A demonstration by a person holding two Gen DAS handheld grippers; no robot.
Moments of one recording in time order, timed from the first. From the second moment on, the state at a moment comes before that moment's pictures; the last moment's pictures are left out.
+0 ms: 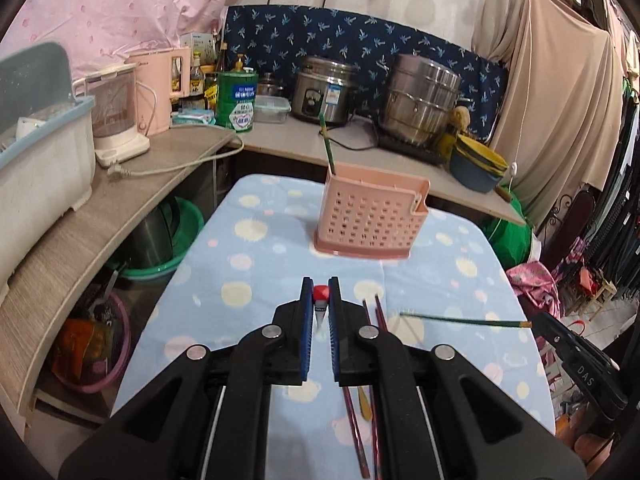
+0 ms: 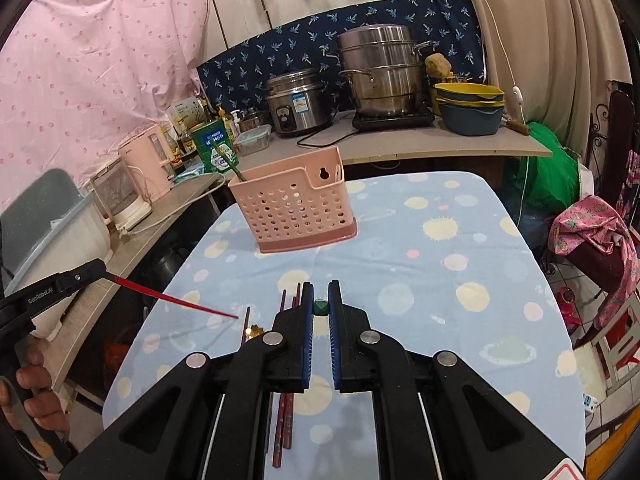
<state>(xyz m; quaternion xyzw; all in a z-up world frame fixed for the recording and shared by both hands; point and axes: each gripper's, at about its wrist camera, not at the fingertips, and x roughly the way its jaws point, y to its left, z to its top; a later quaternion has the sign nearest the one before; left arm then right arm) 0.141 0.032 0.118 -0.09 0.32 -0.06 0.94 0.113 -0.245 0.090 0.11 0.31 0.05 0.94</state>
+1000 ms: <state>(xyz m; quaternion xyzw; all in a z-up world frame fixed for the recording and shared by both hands) 0.304 0.015 0.274 -0.10 0.17 -0.07 0.98 0.288 -0.267 0.237 0.19 0.13 0.08 0.97</state>
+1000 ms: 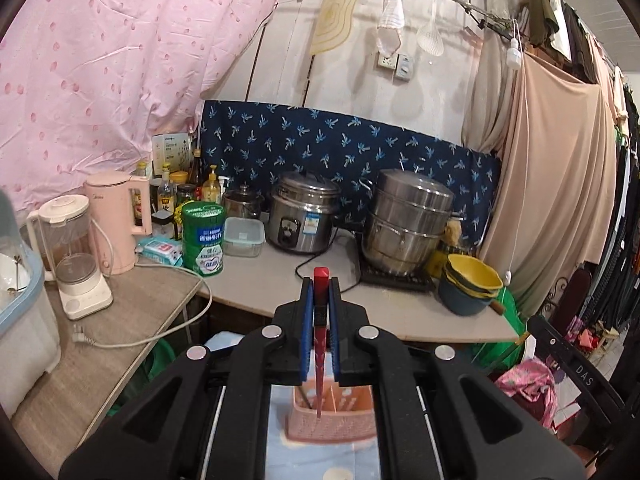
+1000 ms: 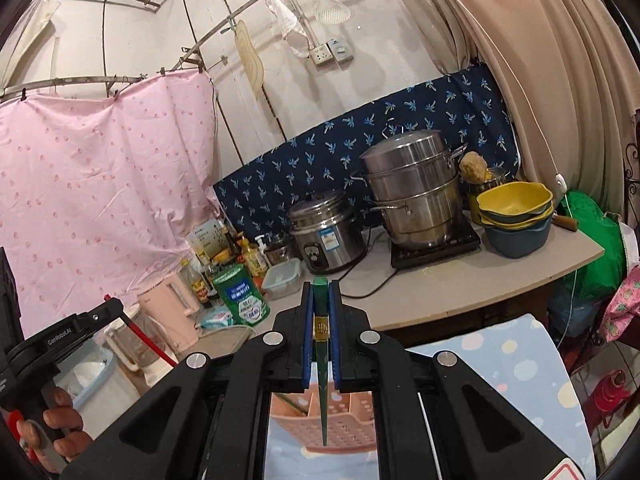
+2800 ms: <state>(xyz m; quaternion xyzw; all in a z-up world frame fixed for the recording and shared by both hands) 0.283 0.003 0.139 -0.05 0.30 -0.04 0.95 0.244 -0.224 0.119 0.14 0.27 0.11 0.95</state>
